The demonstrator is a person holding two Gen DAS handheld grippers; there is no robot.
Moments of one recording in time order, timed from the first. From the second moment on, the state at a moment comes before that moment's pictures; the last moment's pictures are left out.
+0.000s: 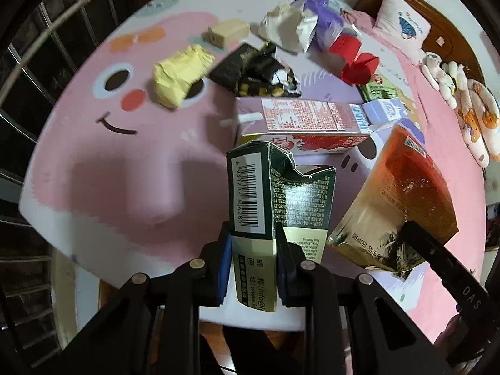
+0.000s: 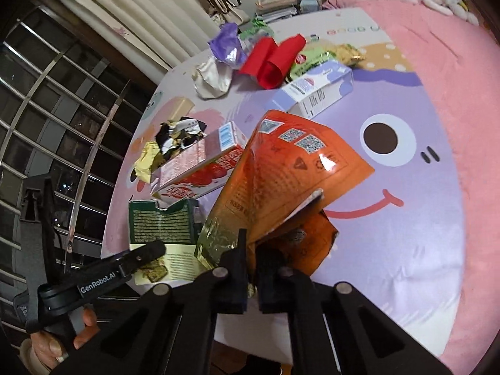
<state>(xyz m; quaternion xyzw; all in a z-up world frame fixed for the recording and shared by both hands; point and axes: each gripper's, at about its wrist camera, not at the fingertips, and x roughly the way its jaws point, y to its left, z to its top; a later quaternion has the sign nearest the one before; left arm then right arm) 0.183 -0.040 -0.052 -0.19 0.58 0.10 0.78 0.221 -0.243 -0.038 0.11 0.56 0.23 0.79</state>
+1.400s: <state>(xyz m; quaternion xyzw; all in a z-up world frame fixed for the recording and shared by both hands) -0.026 -0.014 -0.273 0.00 0.67 -0.01 0.74 -0.040 -0.153 -0.307 0.01 0.73 0.09 0.68</state>
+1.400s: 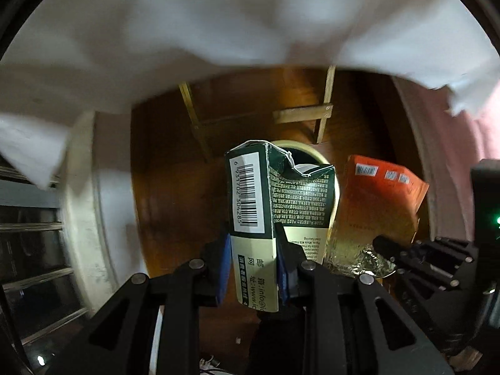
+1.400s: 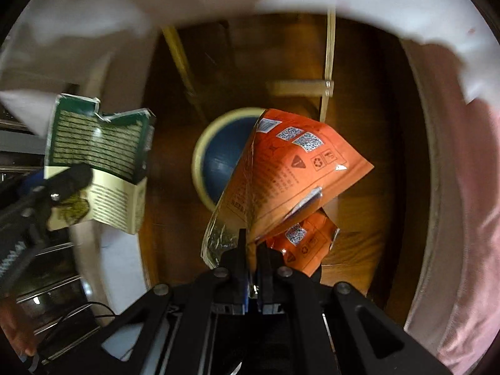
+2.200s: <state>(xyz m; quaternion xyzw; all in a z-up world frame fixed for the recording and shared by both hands) 0.019 -0.023 -0.437 -0.01 0.67 0.04 0.74 0.003 -0.161 -0.470 0.03 0.73 0.09 0.67</state>
